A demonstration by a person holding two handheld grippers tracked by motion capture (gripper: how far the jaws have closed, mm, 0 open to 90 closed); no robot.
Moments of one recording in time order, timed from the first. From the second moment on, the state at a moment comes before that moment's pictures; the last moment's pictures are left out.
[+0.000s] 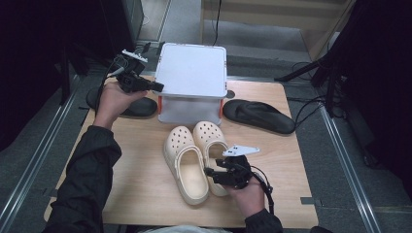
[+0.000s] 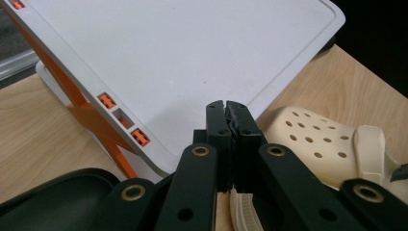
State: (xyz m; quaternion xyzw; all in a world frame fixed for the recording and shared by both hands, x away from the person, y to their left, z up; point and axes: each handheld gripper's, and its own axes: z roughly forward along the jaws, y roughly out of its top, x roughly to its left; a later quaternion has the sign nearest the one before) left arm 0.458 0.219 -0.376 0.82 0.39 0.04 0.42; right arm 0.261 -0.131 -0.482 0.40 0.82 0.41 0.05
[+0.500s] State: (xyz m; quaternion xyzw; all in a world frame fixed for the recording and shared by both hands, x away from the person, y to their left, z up) left arm 0.464 0.219 -0.382 0.82 0.38 0.04 0.43; right arm 0.268 -0.114 -0.487 0.41 0.81 0.41 0.06
